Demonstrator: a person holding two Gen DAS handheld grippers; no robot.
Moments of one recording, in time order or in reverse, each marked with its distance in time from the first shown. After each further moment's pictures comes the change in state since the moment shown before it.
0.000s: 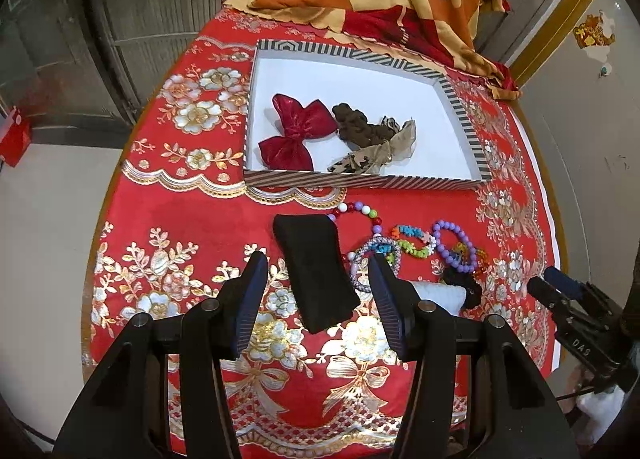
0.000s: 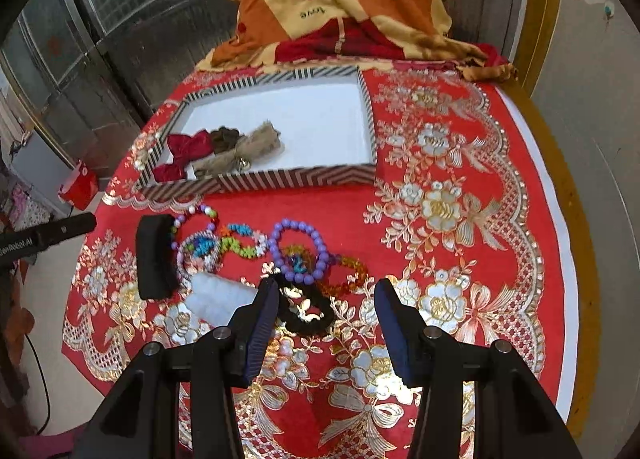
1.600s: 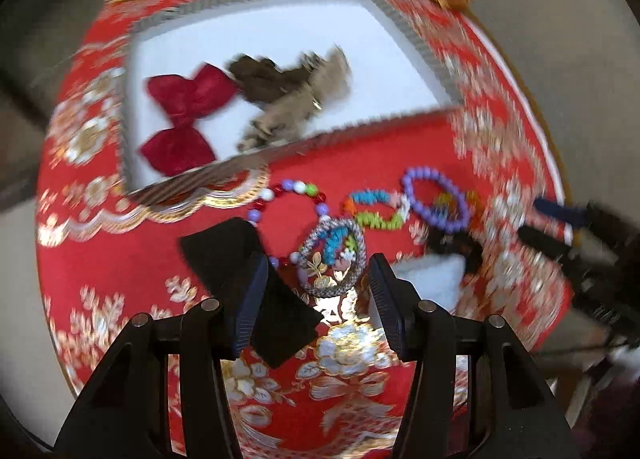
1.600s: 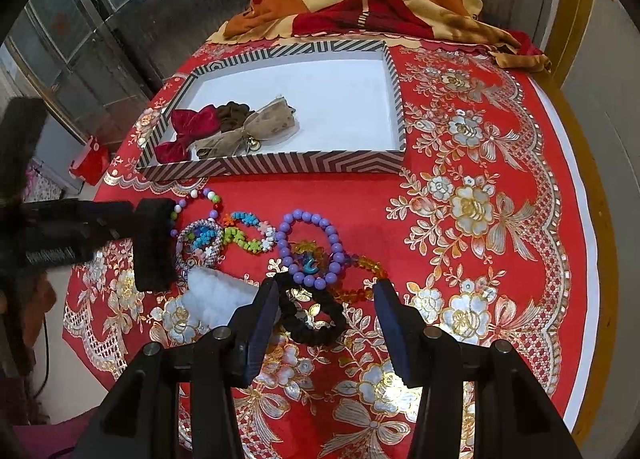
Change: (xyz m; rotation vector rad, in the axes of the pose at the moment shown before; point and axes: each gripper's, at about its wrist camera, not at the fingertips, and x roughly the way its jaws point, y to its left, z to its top) left arm 0.081 -0.055 0.014 0.332 0.218 -0.066; right arm 0.029 0.001 0.015 -0.040 0.073 0.063
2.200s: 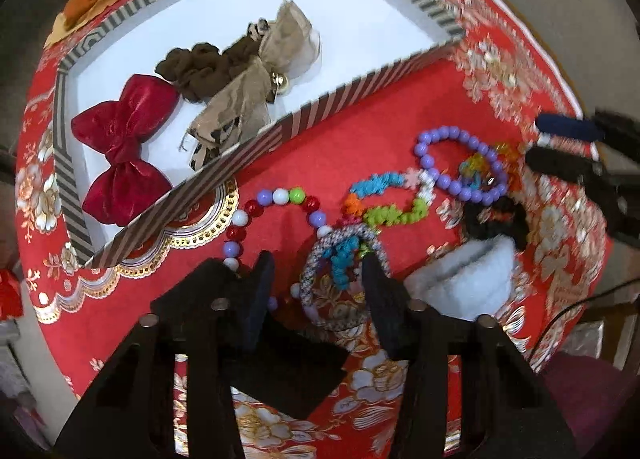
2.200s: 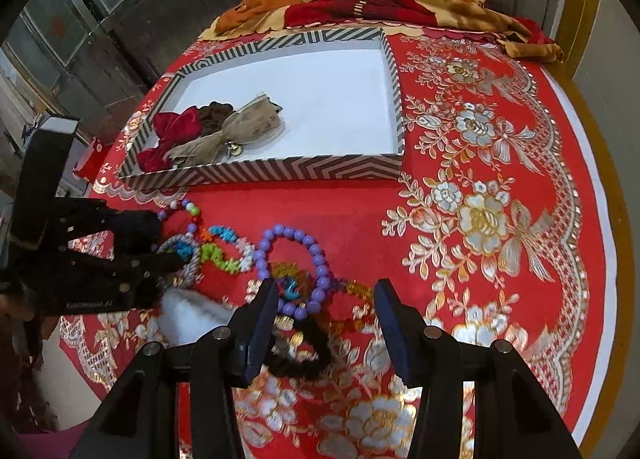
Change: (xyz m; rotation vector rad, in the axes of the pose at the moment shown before) left arm 0.049 -0.016 0.014 0.220 0.098 0.063; right arm 0.041 -0.019 0.021 -0.004 0.029 0.028
